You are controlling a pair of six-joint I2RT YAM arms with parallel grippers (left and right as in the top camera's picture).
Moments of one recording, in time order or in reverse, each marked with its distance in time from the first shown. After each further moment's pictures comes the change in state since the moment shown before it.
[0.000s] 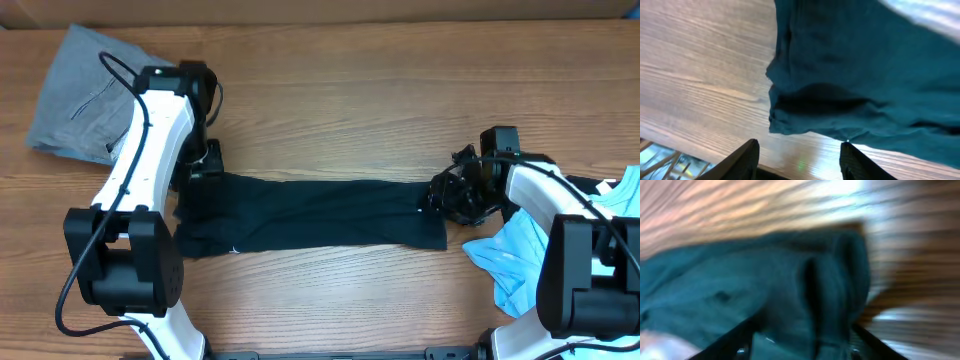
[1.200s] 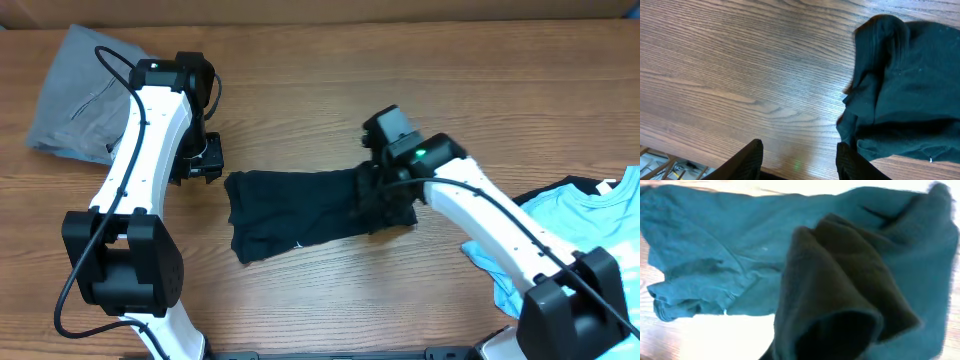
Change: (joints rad) left arm 0.000 0.000 0.042 -0.024 0.027 0.014; right arm 0.575 -0.095 0.309 -0.172 0.314 0.247
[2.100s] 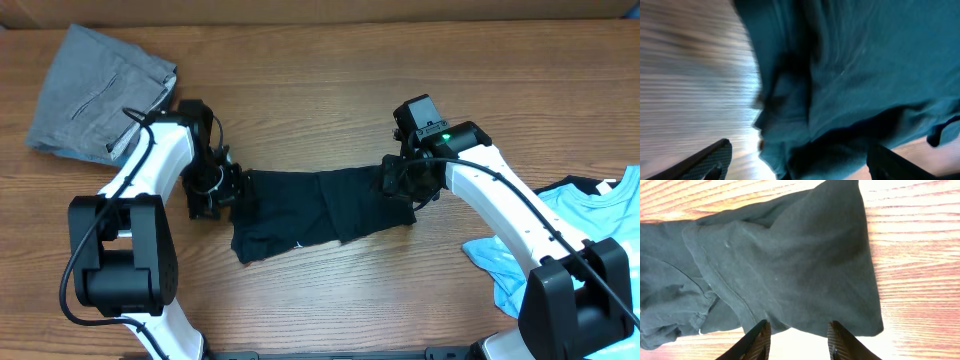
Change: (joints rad) left arm 0.052 0.000 -0.406 0.372 0.463 0.113; right arm -0.150 0.021 0.000 -0.070 0.003 0.027
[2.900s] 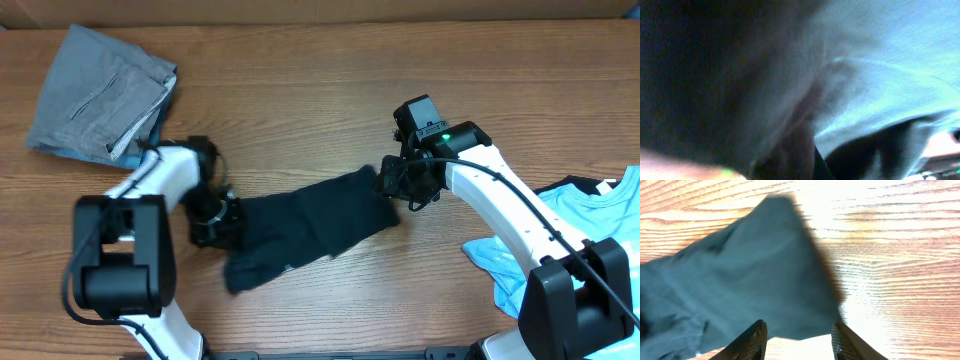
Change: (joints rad) left arm 0.027 -0.008 -0.167 -0.050 -0.013 -0.016; right arm 0.000 0.000 0.000 -0.006 0.000 0.000
